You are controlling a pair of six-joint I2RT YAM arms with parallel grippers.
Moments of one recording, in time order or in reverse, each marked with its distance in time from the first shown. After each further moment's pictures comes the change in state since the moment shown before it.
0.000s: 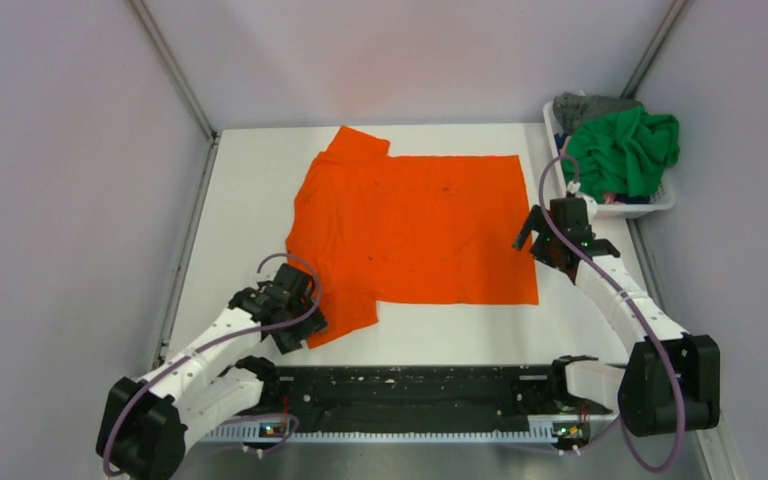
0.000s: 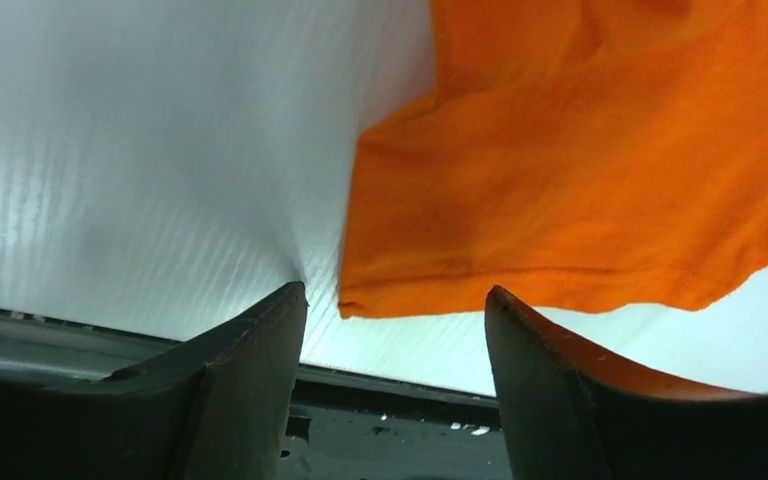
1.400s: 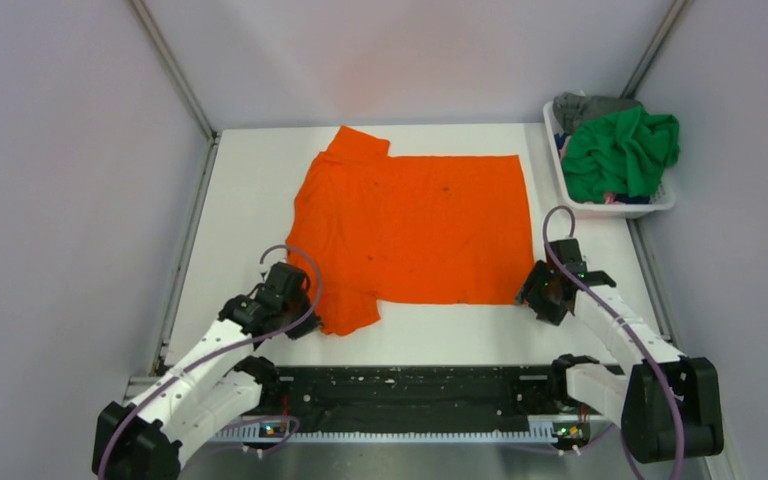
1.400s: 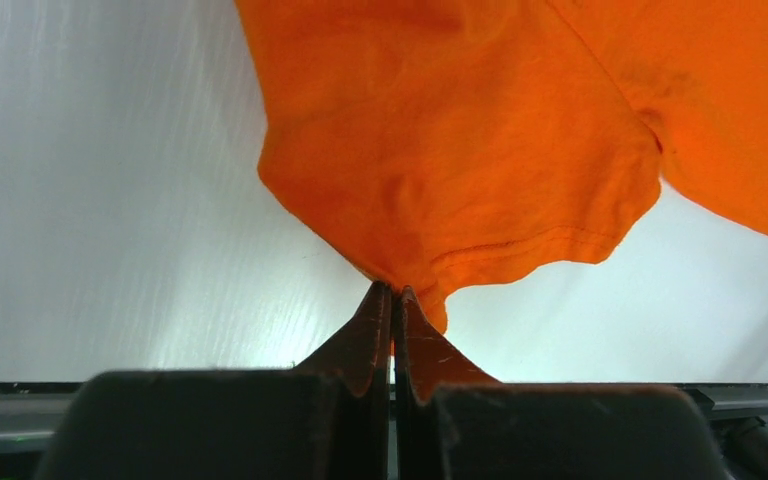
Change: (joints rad) left arm -0.008 -0.104 -0.009 0.098 0.053 0.061; right arm 0.000 -0.124 -0.241 -0.196 -0.137 0.150
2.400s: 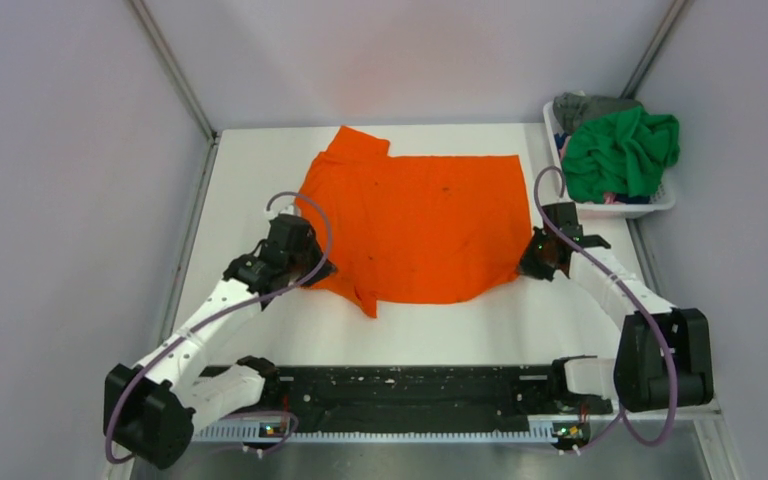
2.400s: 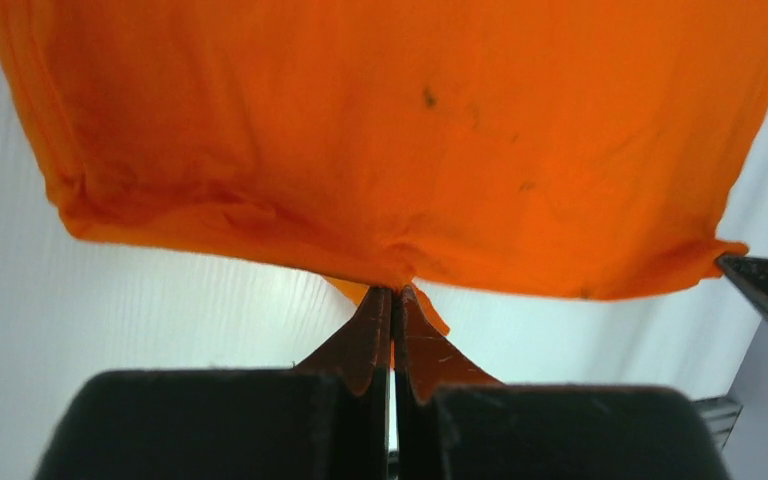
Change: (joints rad) left arm 0.023 0.214 0.271 0.170 0.005 0.070; right arm -0.001 0.220 0.208 0.117 -0.053 -0.079
